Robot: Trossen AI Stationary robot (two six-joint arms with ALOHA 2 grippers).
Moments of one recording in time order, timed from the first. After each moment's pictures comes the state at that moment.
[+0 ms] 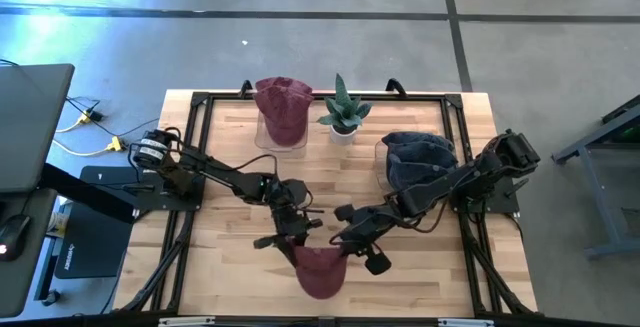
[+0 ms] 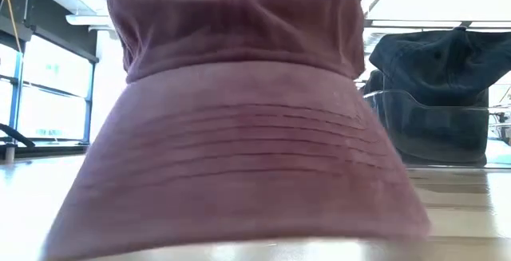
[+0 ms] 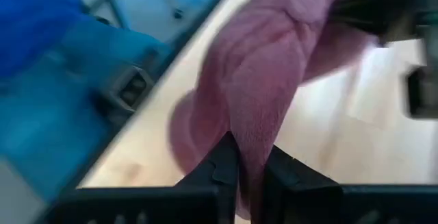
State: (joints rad) left arm -0.20 1.73 0.91 0.41 0.99 0.04; right arm 0.39 1.65 1.09 -0.10 -0.16 0.01
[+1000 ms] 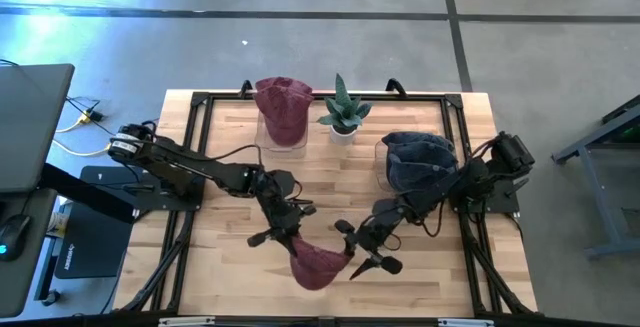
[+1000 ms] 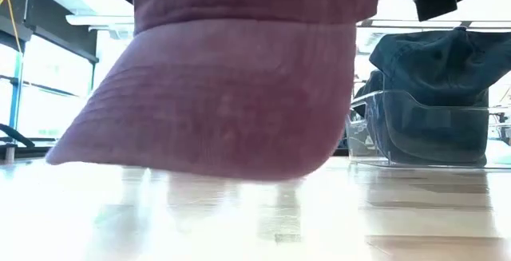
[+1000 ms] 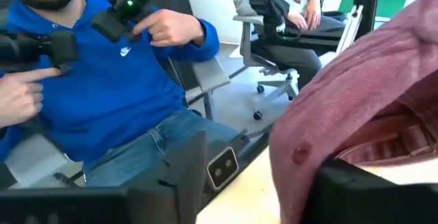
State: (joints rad) left arm -0.20 1.53 0.92 0.20 0.81 0.05; right arm 0.38 1.70 0.79 0.73 -0.51 0.13
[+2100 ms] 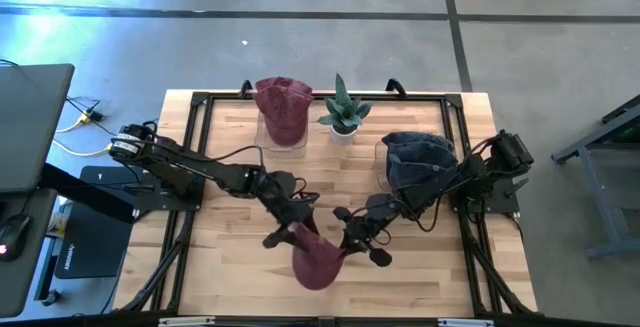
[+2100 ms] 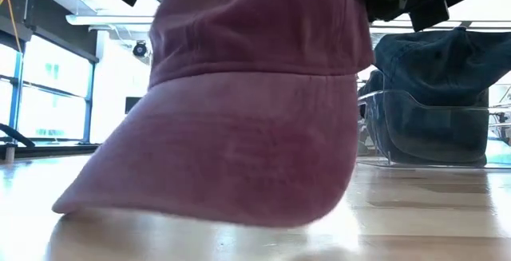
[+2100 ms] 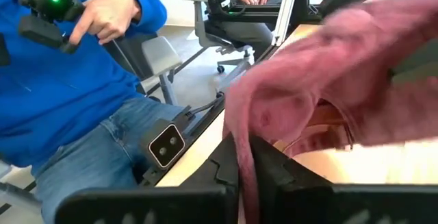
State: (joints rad) left arm -0.20 1.54 0.92 0.19 0.53 -0.08; right arm 0.32 1.70 0.79 0.63 -0.39 0.13
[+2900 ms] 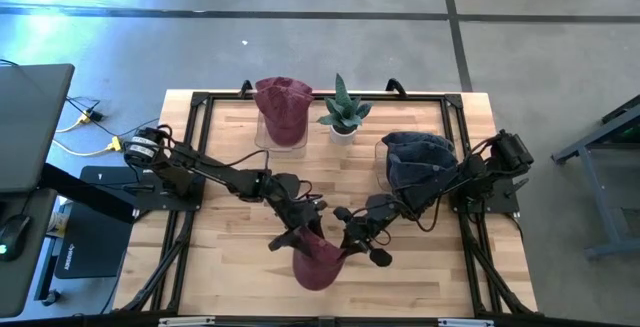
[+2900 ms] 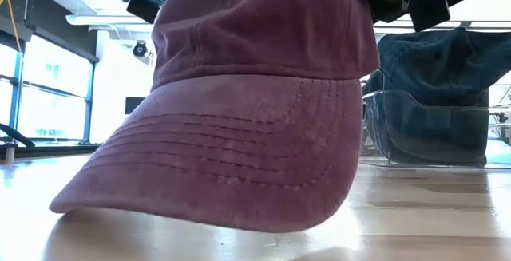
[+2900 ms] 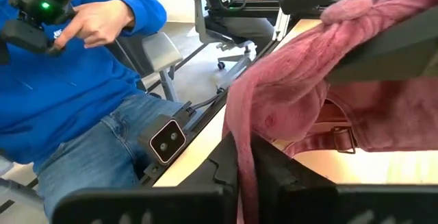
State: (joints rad) left arm -0.20 1.66 0.92 0.47 0.65 -0.15; right arm 0.32 1.70 0.79 0.61 -0.40 0.13
